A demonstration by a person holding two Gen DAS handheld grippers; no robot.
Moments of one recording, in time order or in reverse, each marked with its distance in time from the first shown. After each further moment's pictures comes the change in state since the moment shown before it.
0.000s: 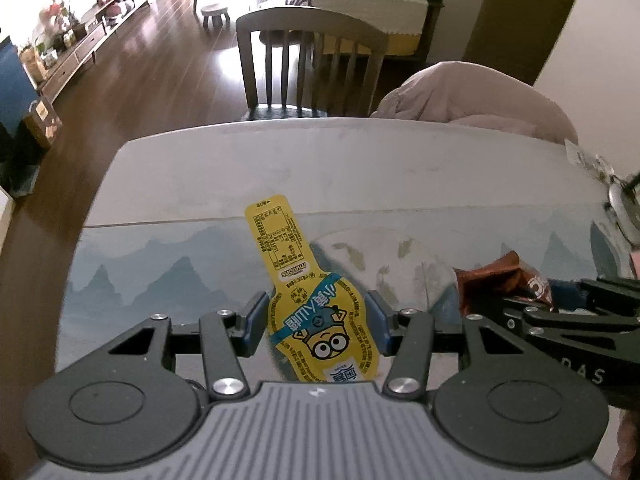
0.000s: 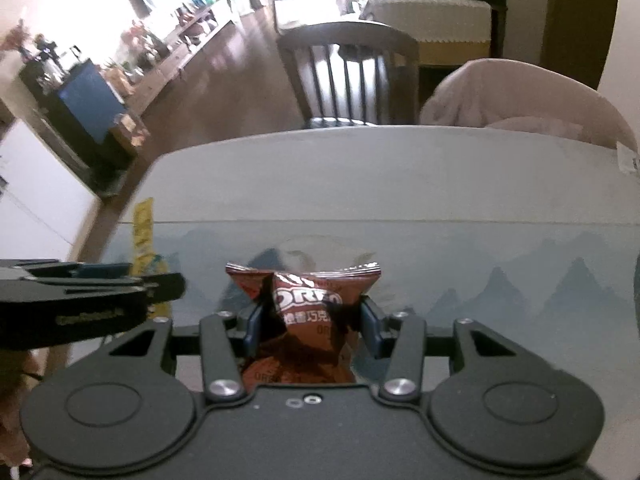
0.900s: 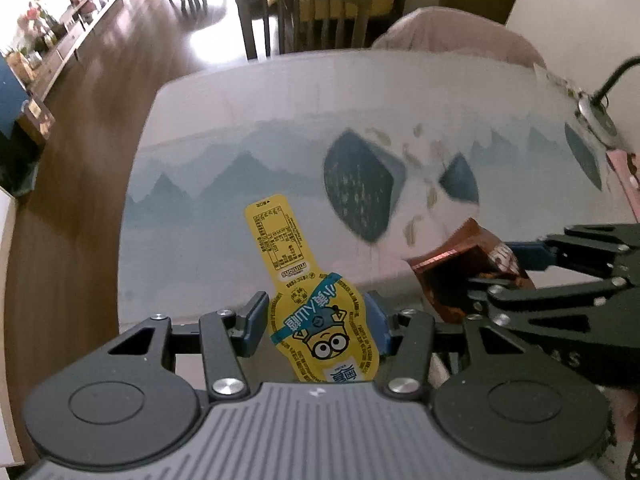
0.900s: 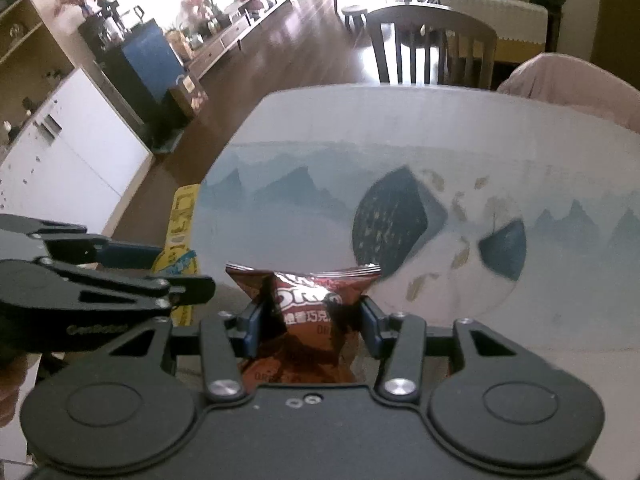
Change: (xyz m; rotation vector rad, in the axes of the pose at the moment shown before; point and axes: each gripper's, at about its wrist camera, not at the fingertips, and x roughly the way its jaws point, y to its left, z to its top) left arm -0.075 0.082 -0.130 0.114 0.091 -0.032; right arm -0.037 0.120 -0.097 -0.091 0.056 0.084
